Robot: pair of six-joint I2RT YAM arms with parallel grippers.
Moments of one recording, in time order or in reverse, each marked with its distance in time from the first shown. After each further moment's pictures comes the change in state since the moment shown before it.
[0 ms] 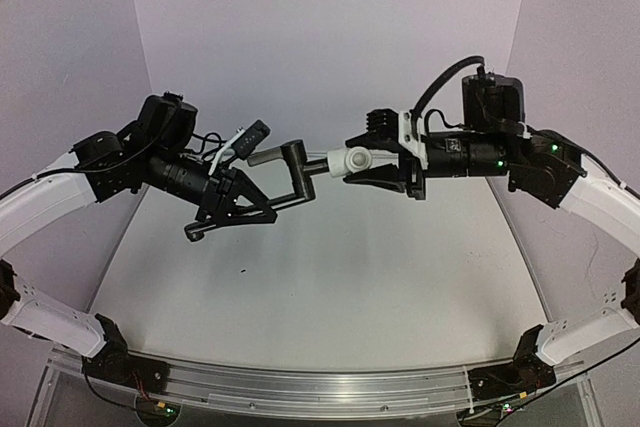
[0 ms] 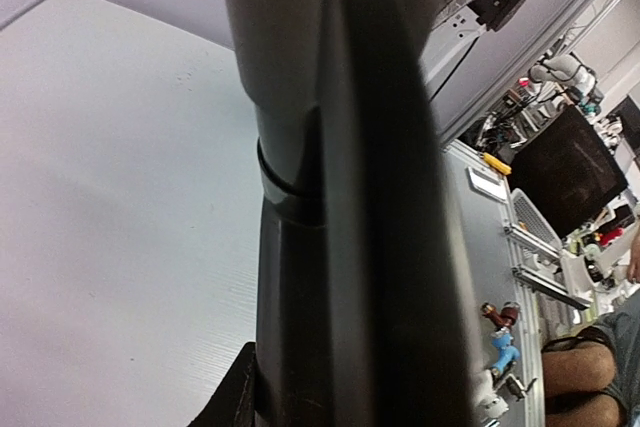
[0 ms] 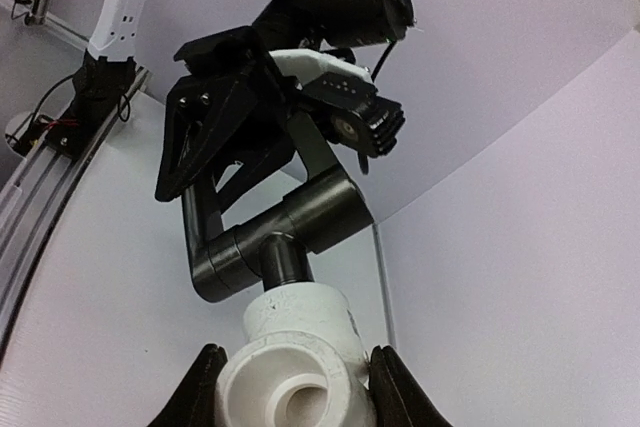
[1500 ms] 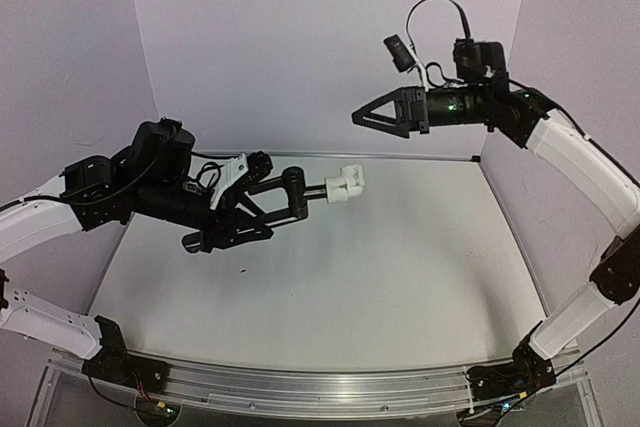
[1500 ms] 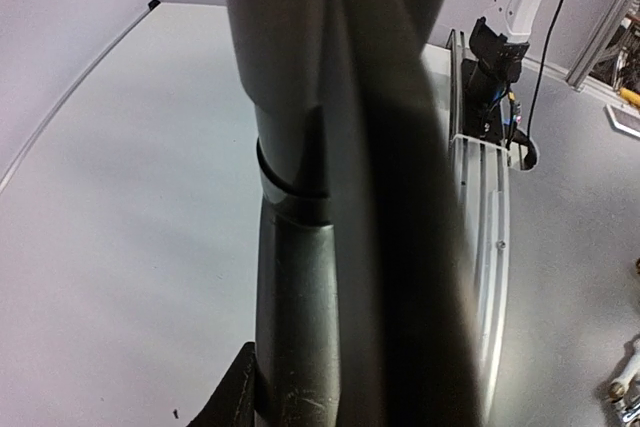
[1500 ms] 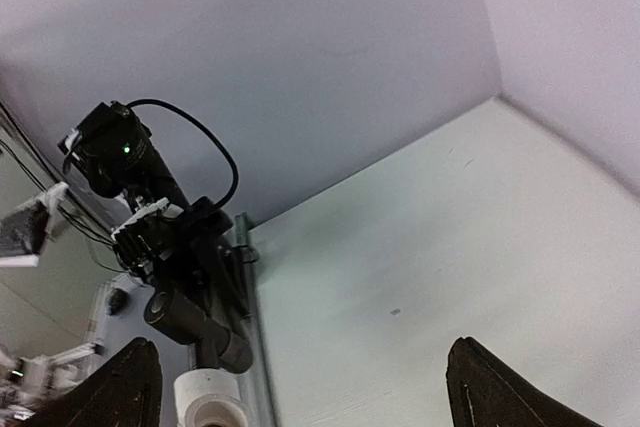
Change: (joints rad) left arm -0.157 -0.110 -0.124 0.021 -0.474 0.226; right arm -0.335 0.255 0.278 -0.087 -0.440 0.932
